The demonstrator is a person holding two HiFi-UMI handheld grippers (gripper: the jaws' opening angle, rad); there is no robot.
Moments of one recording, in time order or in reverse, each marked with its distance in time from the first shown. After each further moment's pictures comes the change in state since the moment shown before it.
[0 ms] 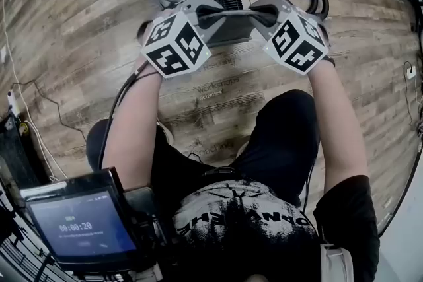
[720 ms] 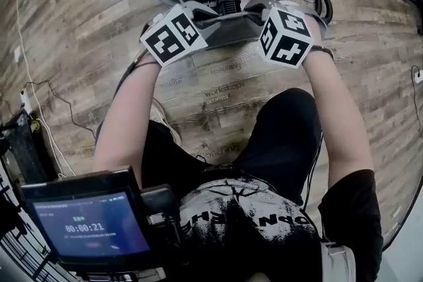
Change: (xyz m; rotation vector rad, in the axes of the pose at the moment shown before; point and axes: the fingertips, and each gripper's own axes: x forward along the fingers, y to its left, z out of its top) left arm -0.002 -0.003 -0.017 -0.183 0.117 -0.112; right arm 0.000 -0.003 0.011 -0.194 0.073 0.021
